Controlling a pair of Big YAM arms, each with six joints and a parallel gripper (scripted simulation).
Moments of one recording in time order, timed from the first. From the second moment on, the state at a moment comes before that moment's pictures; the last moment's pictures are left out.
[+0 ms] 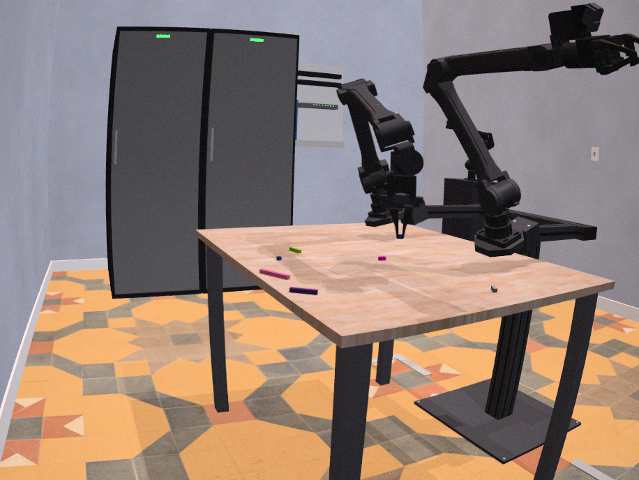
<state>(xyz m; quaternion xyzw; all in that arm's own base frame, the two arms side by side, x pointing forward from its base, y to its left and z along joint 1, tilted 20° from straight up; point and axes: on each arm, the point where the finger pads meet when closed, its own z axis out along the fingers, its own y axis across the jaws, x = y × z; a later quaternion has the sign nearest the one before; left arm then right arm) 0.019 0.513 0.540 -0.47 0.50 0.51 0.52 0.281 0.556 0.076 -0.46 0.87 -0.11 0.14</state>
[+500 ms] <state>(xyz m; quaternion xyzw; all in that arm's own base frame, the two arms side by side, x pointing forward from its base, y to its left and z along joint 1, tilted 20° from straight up) 0.019 0.513 0.540 -0.47 0.50 0.51 0.52 0.289 0.556 0.078 -0.43 0.89 -0.11 0.14</state>
